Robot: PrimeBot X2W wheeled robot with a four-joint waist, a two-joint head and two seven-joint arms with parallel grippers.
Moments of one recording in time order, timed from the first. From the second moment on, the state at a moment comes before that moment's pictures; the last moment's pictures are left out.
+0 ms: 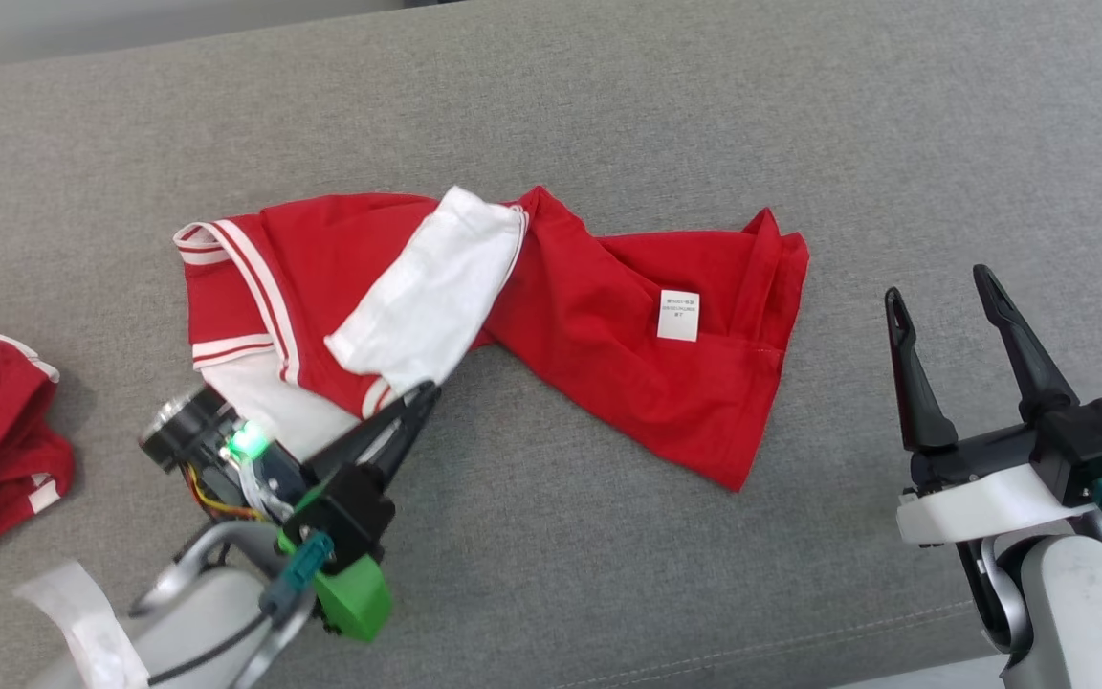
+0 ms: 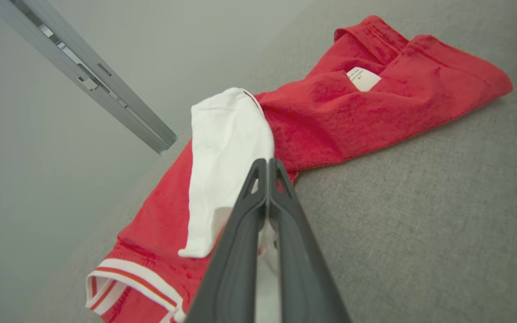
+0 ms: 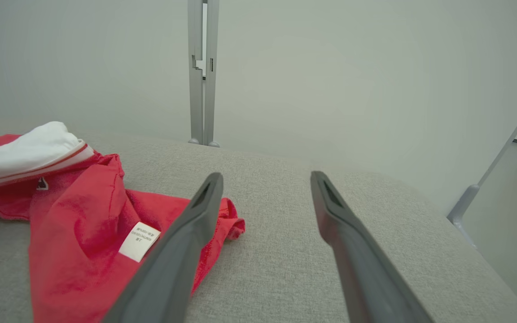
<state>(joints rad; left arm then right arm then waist) -0.55 0.59 -0.94 0.15 -0.24 0.04 -0.20 -0.15 -0.14 0.00 0.01 0.00 0.13 -0.26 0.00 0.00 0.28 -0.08</state>
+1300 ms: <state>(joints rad) -0.38 0.43 -0.81 0.31 -0.48 0.17 -0.23 -0.14 -0.15 0.01 0.03 0.01 0.13 -0.26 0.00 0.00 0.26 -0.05</state>
